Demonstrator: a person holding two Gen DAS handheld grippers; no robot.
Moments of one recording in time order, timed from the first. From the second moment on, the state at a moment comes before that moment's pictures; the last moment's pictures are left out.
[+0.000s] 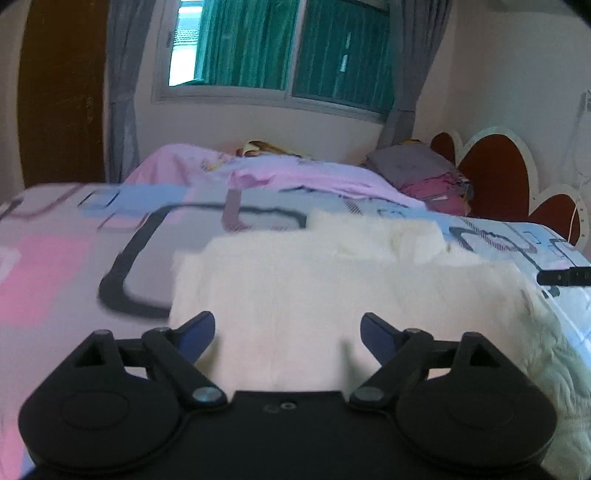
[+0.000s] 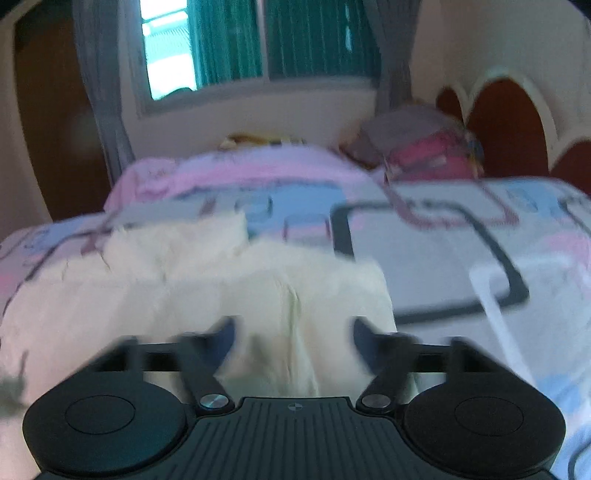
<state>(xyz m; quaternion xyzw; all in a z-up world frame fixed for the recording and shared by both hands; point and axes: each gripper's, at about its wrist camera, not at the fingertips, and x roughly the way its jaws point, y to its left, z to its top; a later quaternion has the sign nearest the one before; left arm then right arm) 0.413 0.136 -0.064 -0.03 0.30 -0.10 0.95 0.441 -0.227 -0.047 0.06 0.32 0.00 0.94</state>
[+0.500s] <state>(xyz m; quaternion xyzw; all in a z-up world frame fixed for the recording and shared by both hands) 0.494 0.125 -0.125 -0.01 0.36 -0.13 0.93 0.509 -0.197 -0.119 -0.01 0.40 0.02 0.92</state>
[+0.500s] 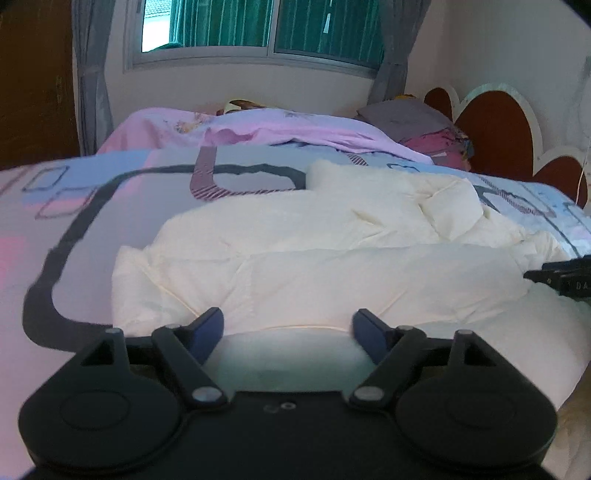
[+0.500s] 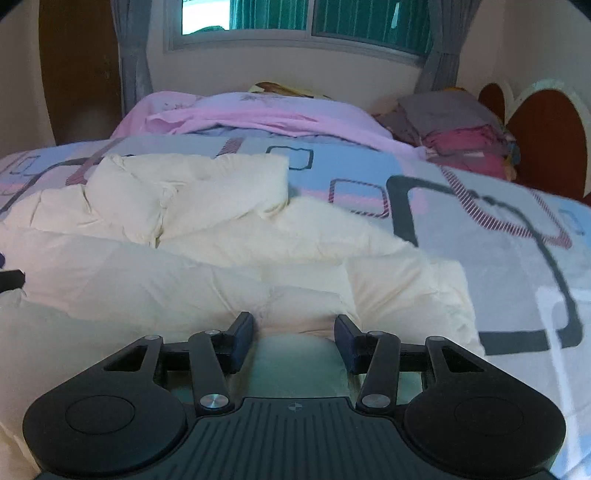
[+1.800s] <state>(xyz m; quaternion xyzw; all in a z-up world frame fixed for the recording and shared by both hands) 0.387 0.116 -0.104 0.00 0.33 -0.13 0.93 0.427 -0.208 -0.099 0.07 0.40 -0.01 0.92</state>
